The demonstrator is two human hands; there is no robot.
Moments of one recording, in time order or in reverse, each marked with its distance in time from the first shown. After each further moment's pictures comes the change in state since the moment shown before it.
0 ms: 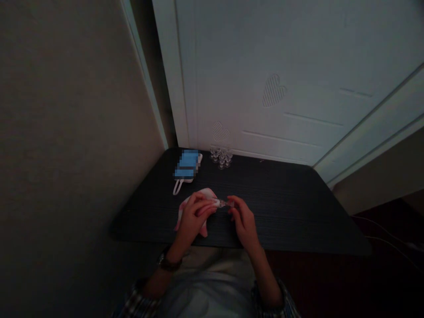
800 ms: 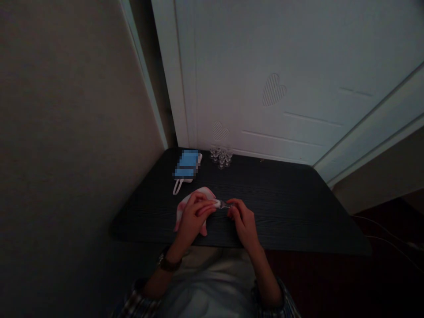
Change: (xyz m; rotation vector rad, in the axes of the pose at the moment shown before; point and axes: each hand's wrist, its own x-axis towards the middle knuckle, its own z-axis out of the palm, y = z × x) left_hand 0.000 0.005 -0.001 -0.042 -0.029 -0.035; right_hand 0.001 0.001 0.000 -0.057 -0.043 0.058
